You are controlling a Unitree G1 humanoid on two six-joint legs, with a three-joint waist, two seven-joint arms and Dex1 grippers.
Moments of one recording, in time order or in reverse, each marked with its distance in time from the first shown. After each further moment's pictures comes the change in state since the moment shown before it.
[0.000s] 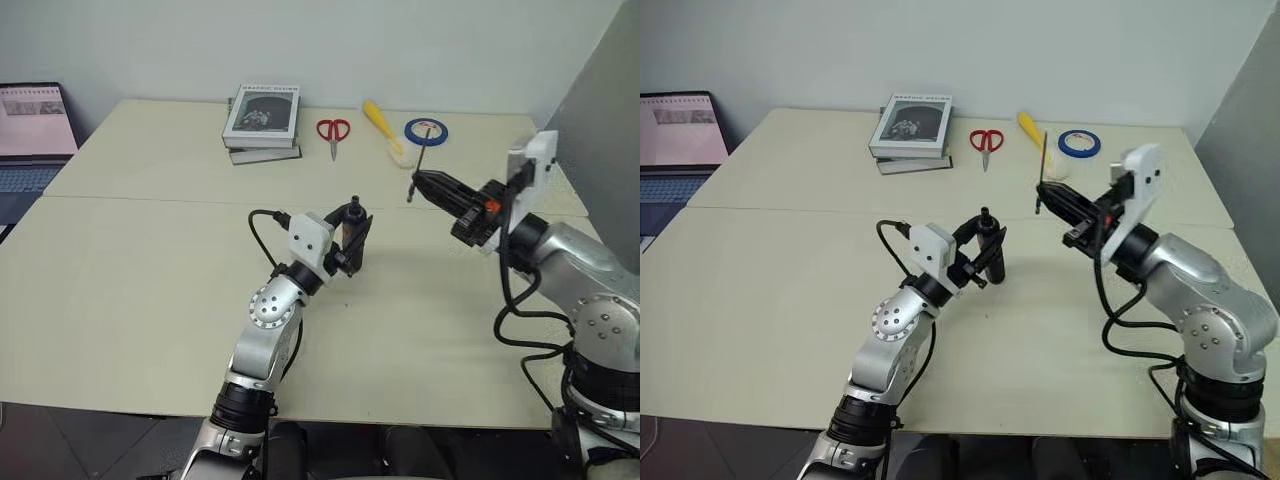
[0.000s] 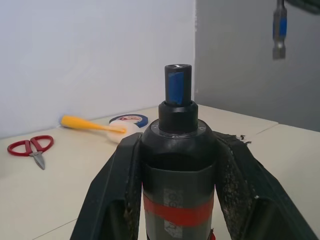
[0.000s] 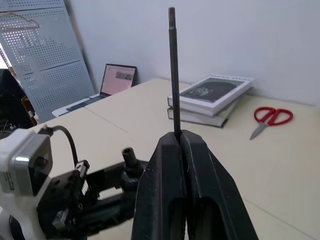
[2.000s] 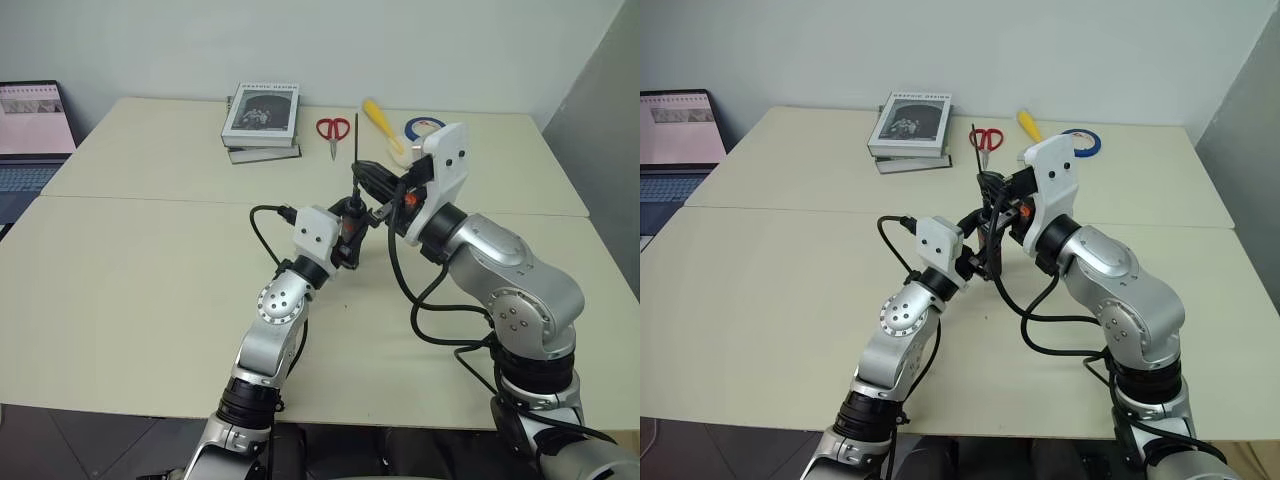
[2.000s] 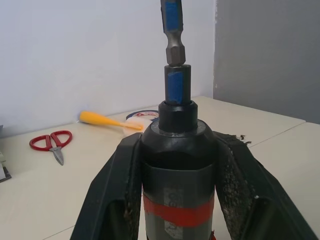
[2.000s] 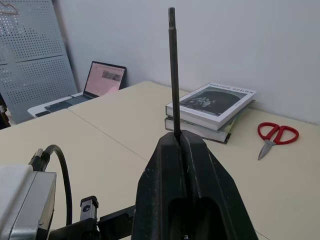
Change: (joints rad) left arm -0.028 -0.004 -0.019 -0.005 0.055 0.040 0.074; right arm -0.104 0.224 0.244 0.012 -0.304 0.012 -0.156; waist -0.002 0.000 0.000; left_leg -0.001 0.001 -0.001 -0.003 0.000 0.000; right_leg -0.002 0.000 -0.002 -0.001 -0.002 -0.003
